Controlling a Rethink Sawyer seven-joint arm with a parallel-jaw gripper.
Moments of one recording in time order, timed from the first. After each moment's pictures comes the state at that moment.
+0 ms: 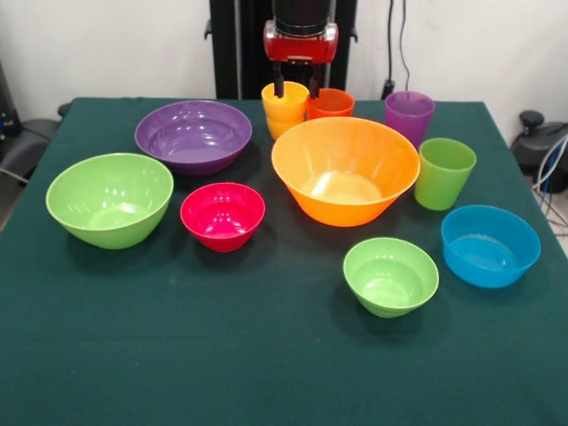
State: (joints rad) arm -0.43 -0.68 0.09 2.17 -0.44 0.19 1.92
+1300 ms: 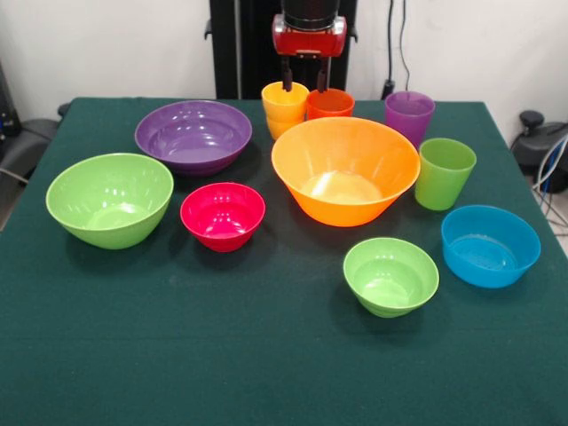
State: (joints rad) arm -0.40 -0.69 0.09 2.20 -0.42 0.17 1.92
